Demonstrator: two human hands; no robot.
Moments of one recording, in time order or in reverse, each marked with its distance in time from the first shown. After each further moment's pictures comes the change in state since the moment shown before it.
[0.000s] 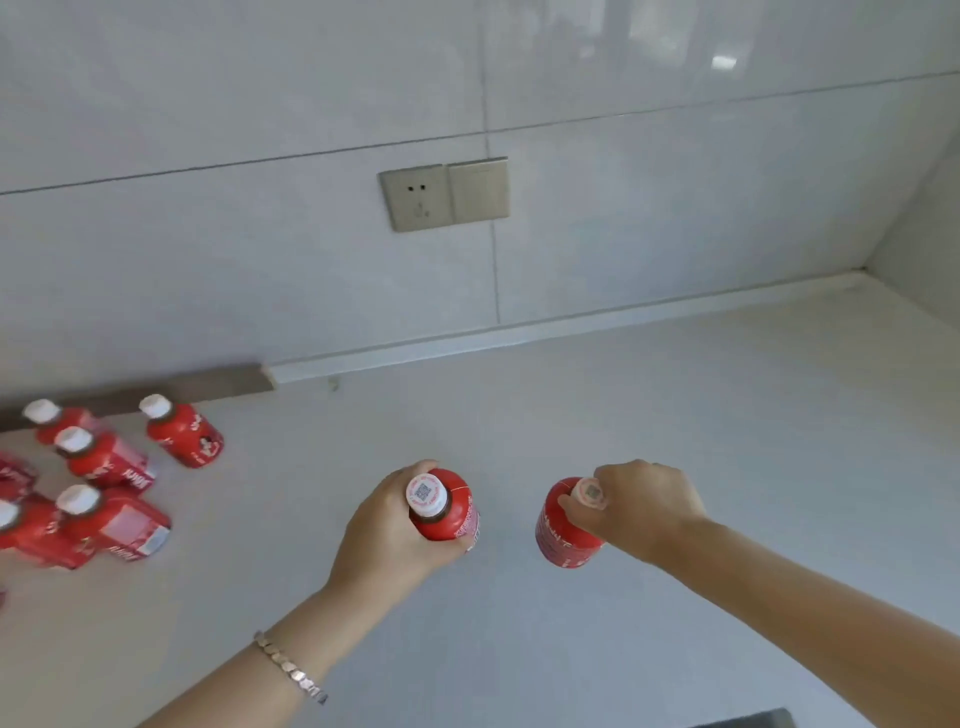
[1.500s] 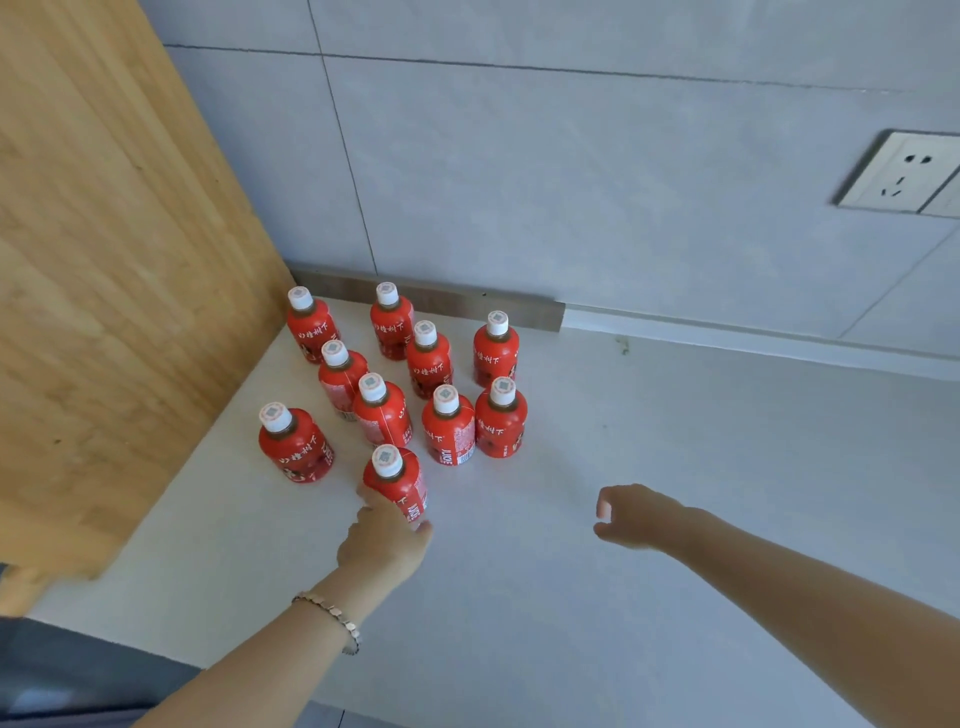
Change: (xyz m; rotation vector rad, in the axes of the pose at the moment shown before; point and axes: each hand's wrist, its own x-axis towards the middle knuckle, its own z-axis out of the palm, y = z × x) left_hand -0.072 -0.329 -0.266 0.276 0.051 -0.932; right_hand 0.086 -0.386 0.138 -0.191 -0.438 -0.246
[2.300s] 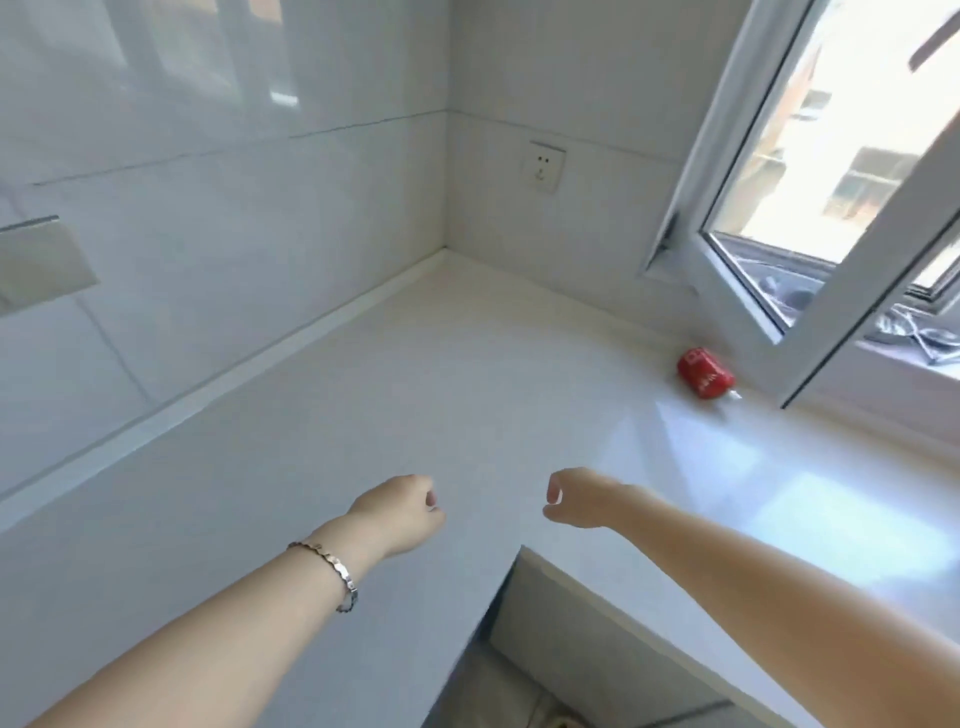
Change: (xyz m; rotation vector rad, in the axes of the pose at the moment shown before) left_hand -0.327 0.401 0.275 0.748 -0.495 1.379; right_hand -0.336 0.418 0.123 0.668 0.216 0.848
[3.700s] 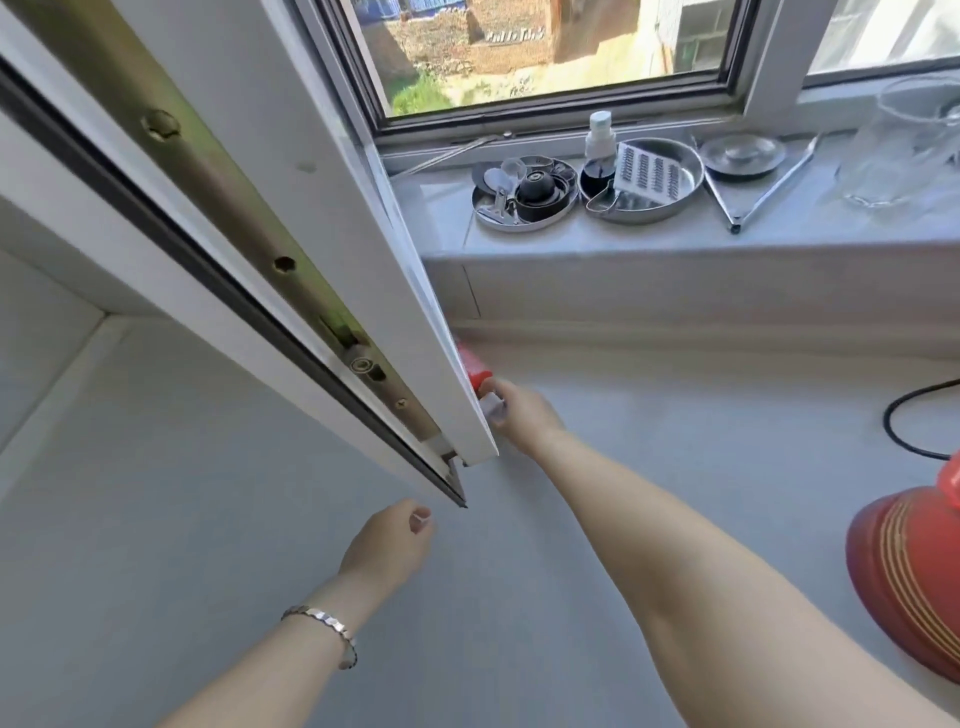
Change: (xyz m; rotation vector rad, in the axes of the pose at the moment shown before) left_hand 0.277 0.398 0.163 0.049 -0.113 -0.003; right_hand 0.229 0.457 -0.051 0.840 0.383 0.078
